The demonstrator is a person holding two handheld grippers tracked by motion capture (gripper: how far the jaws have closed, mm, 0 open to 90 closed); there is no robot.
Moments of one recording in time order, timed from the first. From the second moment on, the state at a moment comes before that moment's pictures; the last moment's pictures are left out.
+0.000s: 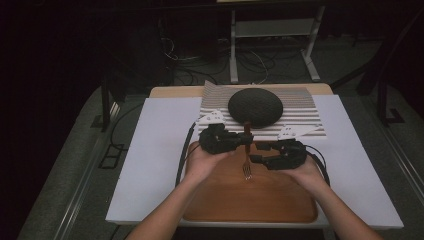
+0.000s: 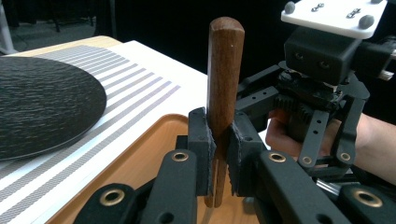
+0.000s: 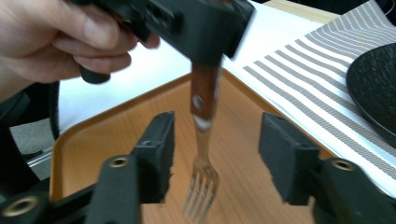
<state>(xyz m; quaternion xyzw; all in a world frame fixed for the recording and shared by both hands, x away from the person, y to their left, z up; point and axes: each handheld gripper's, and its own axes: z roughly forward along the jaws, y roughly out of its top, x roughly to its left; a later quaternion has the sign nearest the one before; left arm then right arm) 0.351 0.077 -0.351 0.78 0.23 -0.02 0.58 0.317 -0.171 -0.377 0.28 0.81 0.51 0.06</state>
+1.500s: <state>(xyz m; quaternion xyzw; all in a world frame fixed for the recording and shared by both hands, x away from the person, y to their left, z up) 0.323 0.201 -0.339 0.80 0.25 -0.04 0.54 0.271 -0.276 -0.433 0.38 0.79 0.46 0.14</state>
